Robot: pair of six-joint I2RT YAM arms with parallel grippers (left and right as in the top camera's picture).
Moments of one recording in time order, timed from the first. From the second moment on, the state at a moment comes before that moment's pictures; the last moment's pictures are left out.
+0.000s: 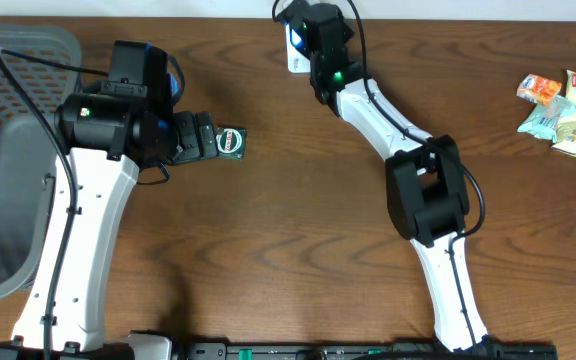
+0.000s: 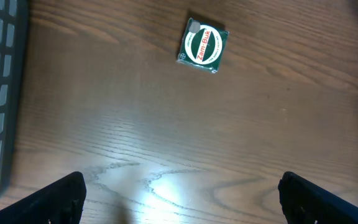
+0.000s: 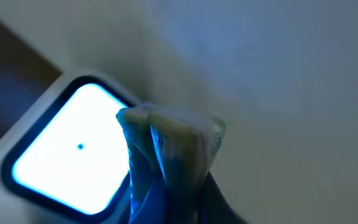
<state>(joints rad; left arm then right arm) -0.13 1.50 1.60 -1.31 0.04 -0.33 0.43 2.47 2.05 0.03 0.43 -0.66</state>
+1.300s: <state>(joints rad) -0.13 1.50 1.60 -1.31 0.04 -0.33 -0.25 2.21 2.07 -0.90 -0.49 -0.06</state>
